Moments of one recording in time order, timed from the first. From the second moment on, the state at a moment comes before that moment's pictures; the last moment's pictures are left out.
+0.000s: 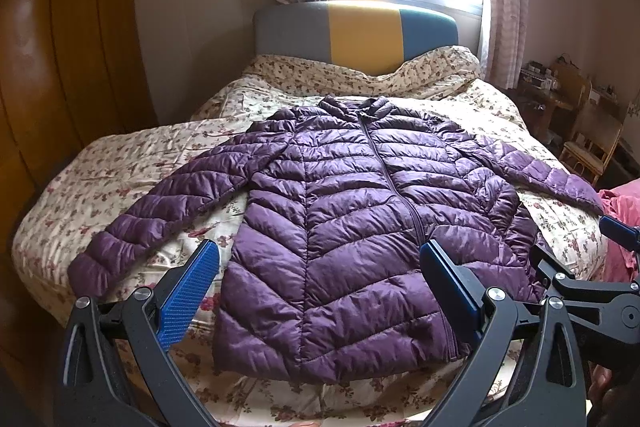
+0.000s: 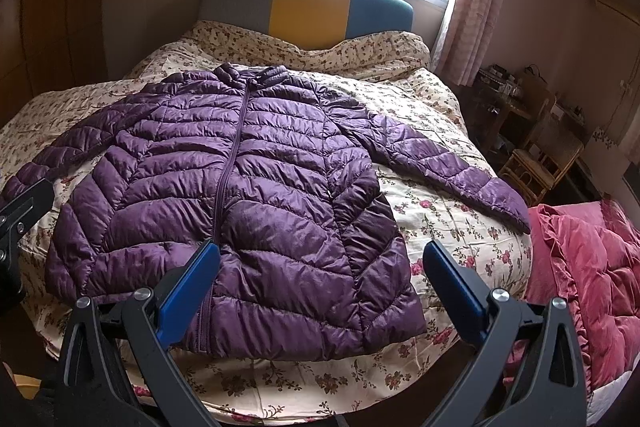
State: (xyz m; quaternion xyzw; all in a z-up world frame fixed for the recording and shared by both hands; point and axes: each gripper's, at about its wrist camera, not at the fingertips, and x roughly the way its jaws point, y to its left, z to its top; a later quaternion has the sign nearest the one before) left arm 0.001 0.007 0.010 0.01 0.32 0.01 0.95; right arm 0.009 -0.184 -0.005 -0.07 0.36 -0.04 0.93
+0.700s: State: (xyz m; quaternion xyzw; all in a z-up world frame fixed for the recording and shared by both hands) left arm 0.011 0.005 -0.002 0.01 0.33 0.02 0.94; right arm 0.019 -0.192 -0.012 -0.06 0.36 -0.04 0.93
